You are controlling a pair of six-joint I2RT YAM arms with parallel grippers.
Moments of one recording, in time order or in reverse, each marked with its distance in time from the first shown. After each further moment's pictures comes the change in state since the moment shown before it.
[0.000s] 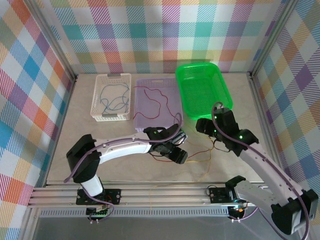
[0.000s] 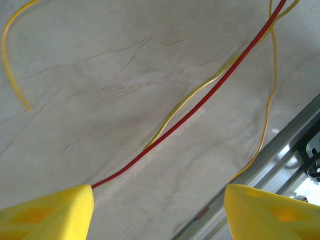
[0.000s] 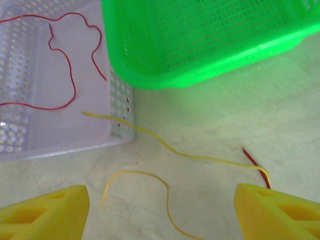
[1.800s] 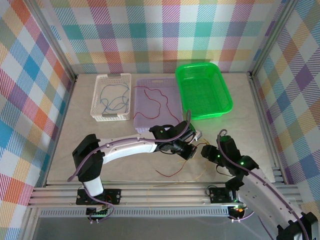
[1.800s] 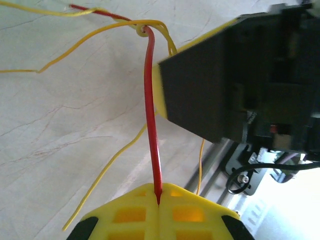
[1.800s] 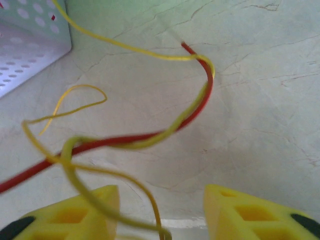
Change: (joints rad) left arm -0.039 0.026 0.117 0.096 0.090 0.014; right arm 0.000 -0.283 -0.458 0.068 -0.140 0.179
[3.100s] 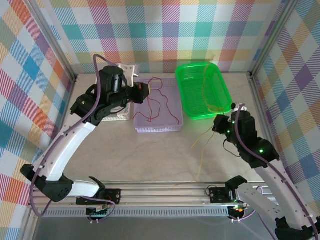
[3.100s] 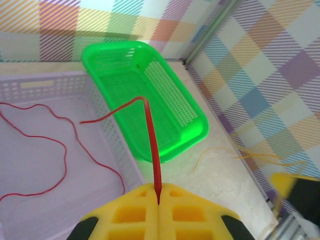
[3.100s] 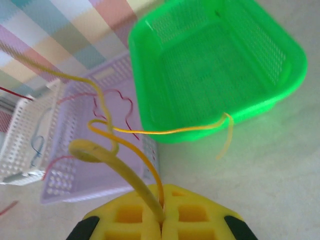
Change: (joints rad) left arm 0.544 -0.389 0.289 -0.185 -0.083 0.025; right arm -0.012 0.104 0.613 -0.121 0.234 -0.167
